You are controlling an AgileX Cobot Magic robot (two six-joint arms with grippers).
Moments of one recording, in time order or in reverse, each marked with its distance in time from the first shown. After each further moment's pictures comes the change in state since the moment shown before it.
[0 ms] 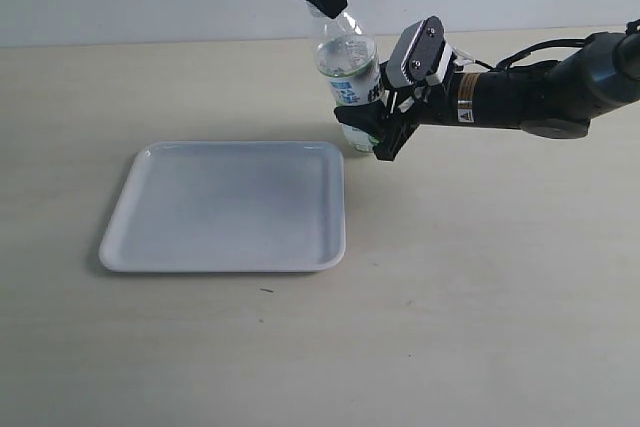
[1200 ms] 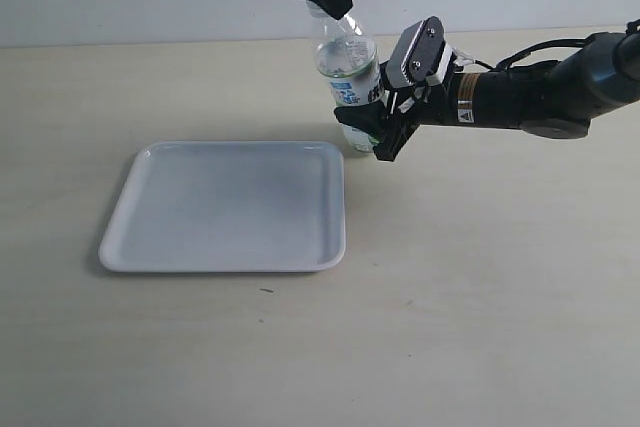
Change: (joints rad) left arm 0.000 -0.004 0.000 0.000 0.000 -0.022; right arm 0.000 0.000 0.000 0.000 0.000 0.000
